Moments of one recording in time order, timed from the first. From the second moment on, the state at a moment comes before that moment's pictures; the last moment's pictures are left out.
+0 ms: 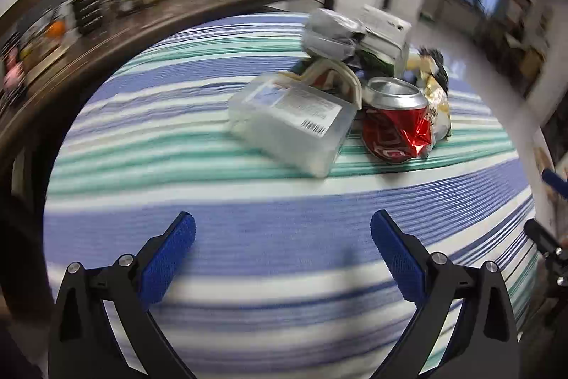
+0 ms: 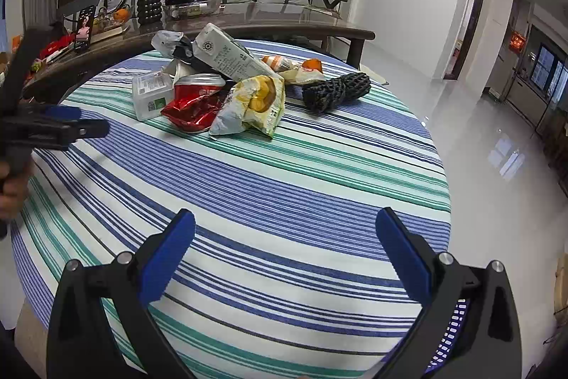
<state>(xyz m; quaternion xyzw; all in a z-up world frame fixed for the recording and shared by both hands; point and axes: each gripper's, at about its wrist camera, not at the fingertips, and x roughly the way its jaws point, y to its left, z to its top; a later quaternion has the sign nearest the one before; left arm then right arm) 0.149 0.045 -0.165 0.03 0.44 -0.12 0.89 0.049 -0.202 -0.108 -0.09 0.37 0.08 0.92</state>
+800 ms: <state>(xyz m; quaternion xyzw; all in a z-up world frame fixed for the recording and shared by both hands) 0.172 0.121 -0.155 -0.07 0.43 -0.04 0.90 0.046 -0.210 -0.103 -0.07 0.36 0.09 0.92</state>
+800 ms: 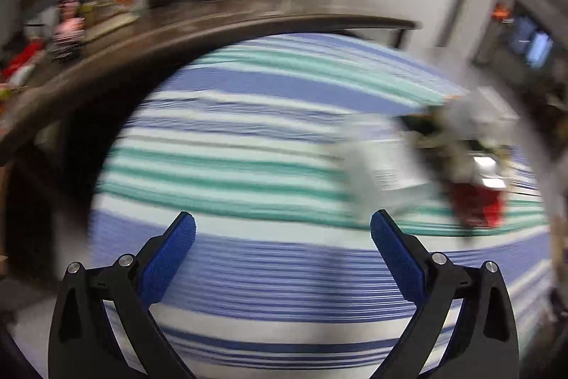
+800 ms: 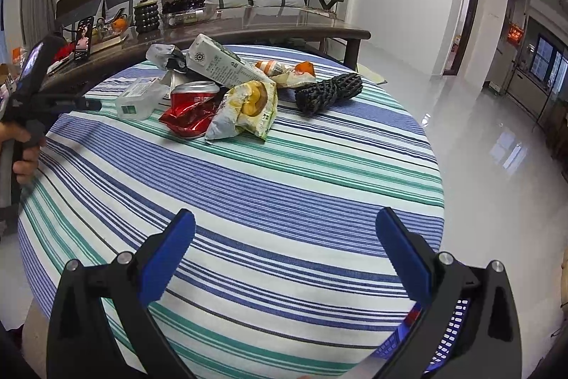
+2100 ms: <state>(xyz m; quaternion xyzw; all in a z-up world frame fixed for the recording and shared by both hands) 0.095 0.037 -0.173 0.03 0.43 -0.12 0.90 0.197 -0.167 -0.123 -0.02 0.44 0.22 0.87</state>
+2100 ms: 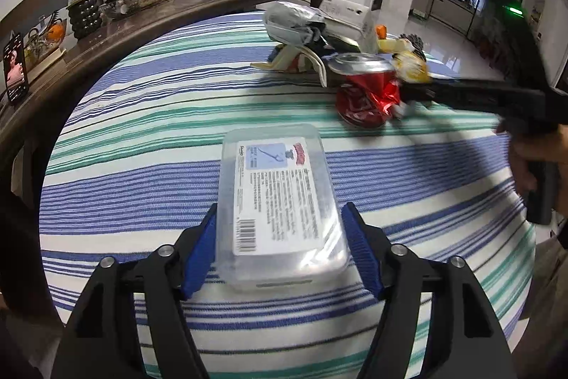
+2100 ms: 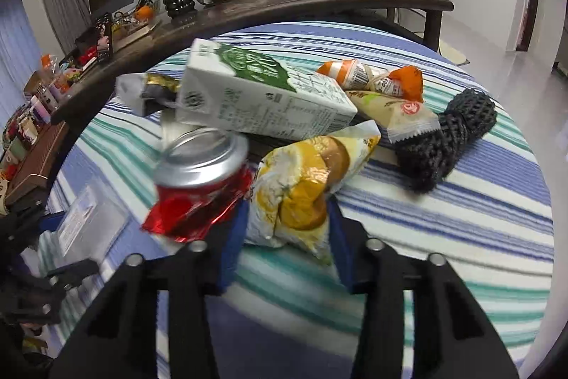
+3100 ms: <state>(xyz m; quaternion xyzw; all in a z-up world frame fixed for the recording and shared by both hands) 0.116 0.032 -0.184 0.04 0.46 -0.09 0.88 0.130 -0.159 -0.146 -0.05 0.47 0.13 0.87</state>
